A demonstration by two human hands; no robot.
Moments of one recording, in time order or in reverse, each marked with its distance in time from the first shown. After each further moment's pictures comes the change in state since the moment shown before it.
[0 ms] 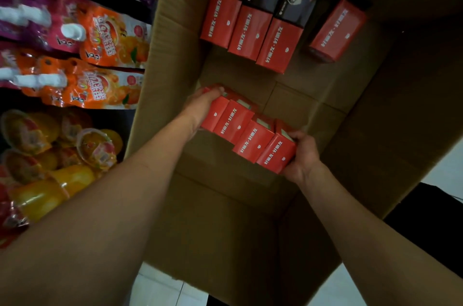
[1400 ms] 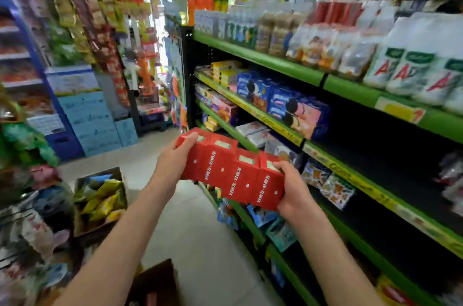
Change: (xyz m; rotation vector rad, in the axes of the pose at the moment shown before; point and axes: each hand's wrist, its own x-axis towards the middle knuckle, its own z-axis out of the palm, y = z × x) left_hand -1.019 0.161 0.022 0.171 -0.625 1.294; right_hand -0.958 0.215 -0.333 0.726 -0.100 -1.280
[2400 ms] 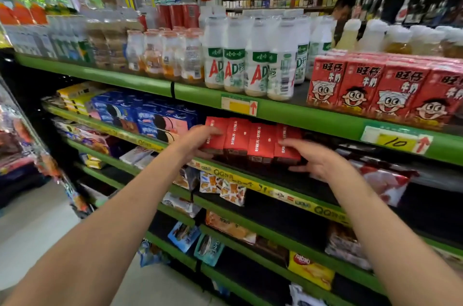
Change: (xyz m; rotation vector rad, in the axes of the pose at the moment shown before) left_hand 0.032 0.057 0.370 0.302 -0.816 -0.010; right_hand -0.001 -0.186 -0.276 -0.407 0.423 -0.187
